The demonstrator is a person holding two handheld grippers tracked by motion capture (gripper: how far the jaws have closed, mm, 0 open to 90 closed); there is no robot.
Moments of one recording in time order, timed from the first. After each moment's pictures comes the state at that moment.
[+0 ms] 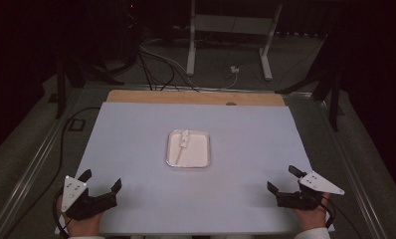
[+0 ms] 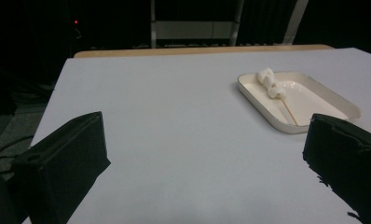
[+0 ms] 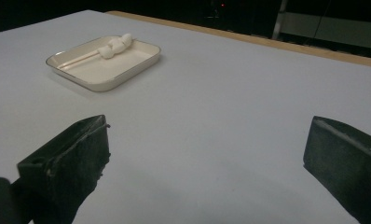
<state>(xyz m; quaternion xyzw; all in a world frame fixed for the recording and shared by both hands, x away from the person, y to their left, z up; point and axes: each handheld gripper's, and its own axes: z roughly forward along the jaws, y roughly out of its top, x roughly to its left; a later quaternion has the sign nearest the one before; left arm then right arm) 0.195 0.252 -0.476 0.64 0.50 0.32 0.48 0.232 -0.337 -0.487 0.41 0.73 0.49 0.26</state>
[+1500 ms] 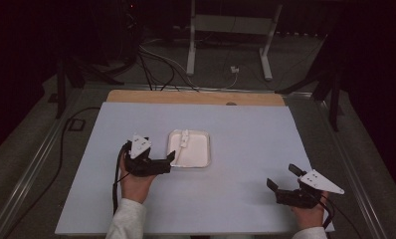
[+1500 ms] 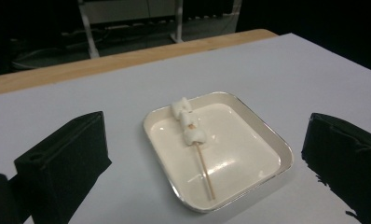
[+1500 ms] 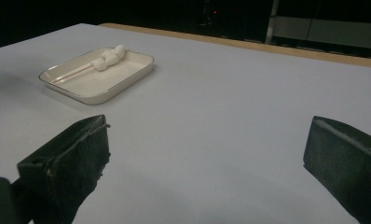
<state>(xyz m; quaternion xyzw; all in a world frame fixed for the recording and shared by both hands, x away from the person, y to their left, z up) 0.298 0.128 -0.439 0.73 0.44 0.24 0.47 0.235 -0.334 -0.488 0.42 0.71 0.50 0.26</state>
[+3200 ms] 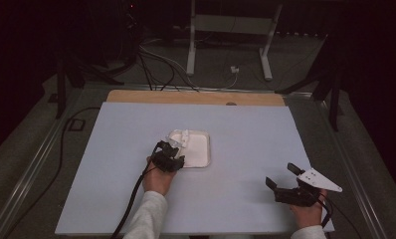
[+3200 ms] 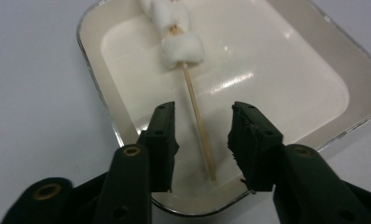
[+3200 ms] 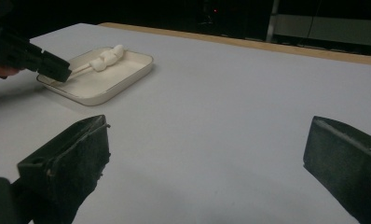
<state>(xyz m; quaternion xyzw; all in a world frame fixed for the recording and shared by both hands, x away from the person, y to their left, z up) 0.348 0.070 -0.507 0.81 0.48 0.17 0.29 0.240 -0.333 -0.489 0.43 0.71 0.50 0.26</state>
